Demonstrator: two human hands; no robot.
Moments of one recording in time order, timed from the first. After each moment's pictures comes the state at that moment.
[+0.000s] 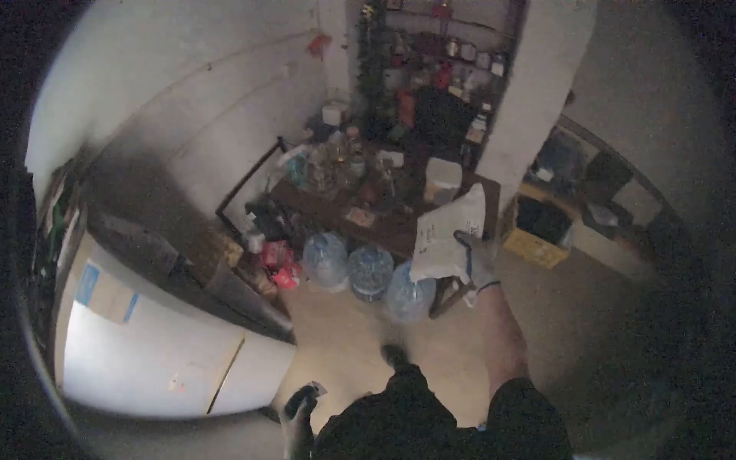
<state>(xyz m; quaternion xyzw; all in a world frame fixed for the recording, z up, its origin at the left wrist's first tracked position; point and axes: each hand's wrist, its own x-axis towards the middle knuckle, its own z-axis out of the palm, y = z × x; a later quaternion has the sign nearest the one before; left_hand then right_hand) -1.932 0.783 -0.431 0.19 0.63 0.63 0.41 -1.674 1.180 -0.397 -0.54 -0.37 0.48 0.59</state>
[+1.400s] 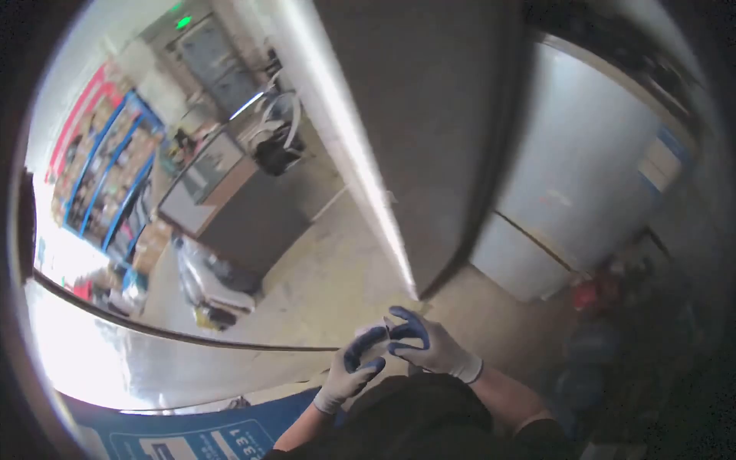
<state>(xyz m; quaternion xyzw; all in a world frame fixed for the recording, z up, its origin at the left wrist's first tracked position) -1.711 0.484 -0.369 -0.23 0.66 0.72 -0.07 -1.869 0.625 -0.399 0.35 -0.60 0.59 -0.41</state>
